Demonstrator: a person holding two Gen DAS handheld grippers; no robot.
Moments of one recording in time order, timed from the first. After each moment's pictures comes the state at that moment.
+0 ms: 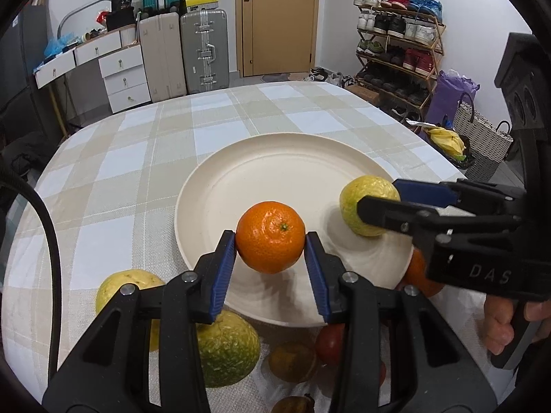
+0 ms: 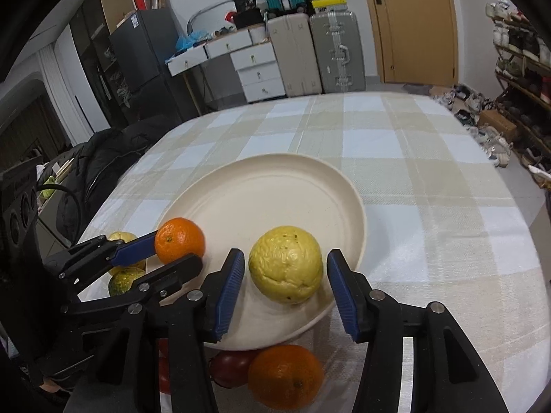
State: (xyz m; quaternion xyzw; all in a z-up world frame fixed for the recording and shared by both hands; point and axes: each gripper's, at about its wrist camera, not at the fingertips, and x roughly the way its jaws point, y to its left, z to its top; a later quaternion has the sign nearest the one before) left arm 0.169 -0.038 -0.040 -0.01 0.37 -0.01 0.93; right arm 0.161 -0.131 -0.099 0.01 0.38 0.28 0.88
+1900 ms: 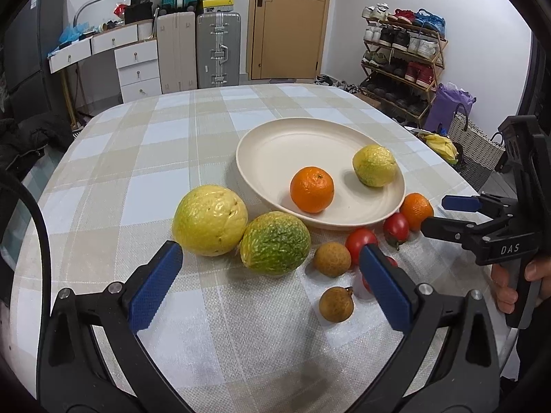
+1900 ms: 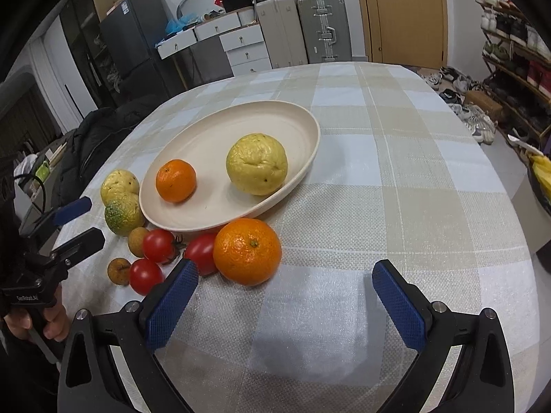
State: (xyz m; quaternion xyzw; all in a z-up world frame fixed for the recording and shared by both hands) left arm 0.072 0.000 -0.028 -0.05 0.36 0.00 0.93; right arm 0.112 -0.176 -0.124 0.00 0.44 0.27 0.86
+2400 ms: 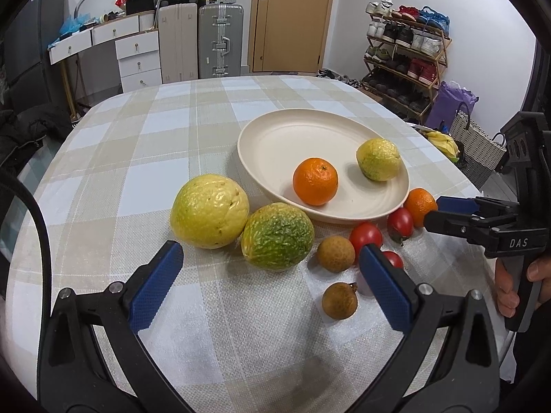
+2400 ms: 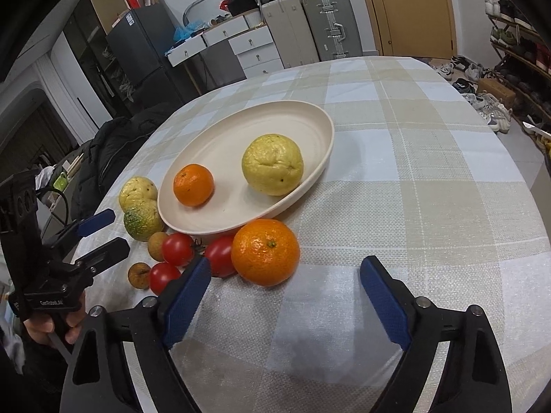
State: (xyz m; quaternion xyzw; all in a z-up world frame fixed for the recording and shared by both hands) left arm 0.077 0.003 -0.035 -0.05 0.37 0.00 0.93; right arm 0.114 -0.172 -0.124 0.04 0.44 0.31 0.84
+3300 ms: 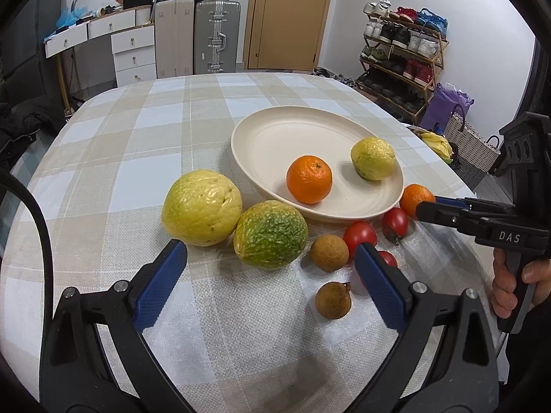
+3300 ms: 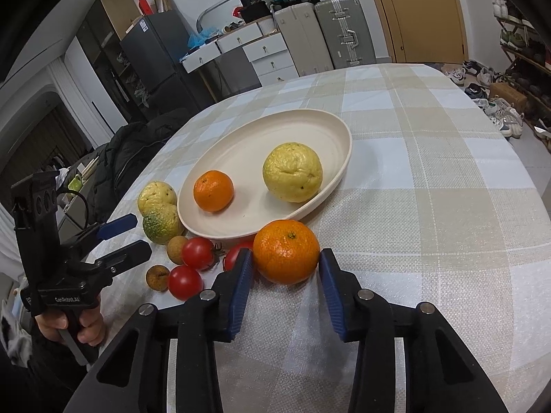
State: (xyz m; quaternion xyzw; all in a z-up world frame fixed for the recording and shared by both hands) left arm 0.081 0.004 -0.041 -0.07 0.38 -0.01 0.92; right arm 0.108 -0.175 -0.117 0.05 0.42 0.33 0.85
